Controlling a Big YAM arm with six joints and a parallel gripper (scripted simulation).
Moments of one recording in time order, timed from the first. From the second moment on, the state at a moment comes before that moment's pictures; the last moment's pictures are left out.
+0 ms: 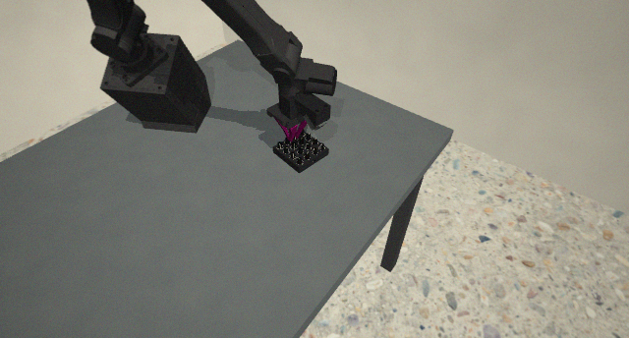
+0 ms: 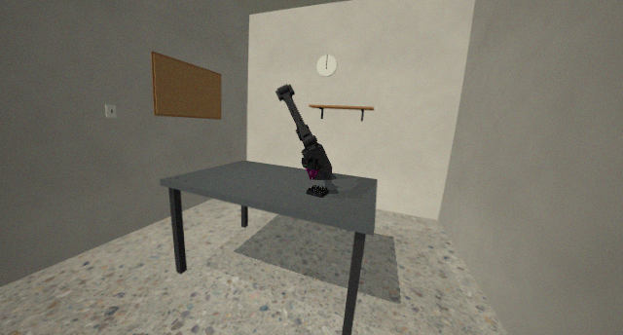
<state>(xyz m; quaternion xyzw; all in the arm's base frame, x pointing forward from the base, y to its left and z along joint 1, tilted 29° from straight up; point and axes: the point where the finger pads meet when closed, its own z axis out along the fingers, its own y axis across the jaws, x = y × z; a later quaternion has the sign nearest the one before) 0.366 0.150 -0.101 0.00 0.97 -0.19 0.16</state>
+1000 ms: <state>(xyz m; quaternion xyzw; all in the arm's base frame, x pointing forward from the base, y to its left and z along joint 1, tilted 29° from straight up) 0.373 0.137 -0.126 0.00 0.97 -0.20 0.16</state>
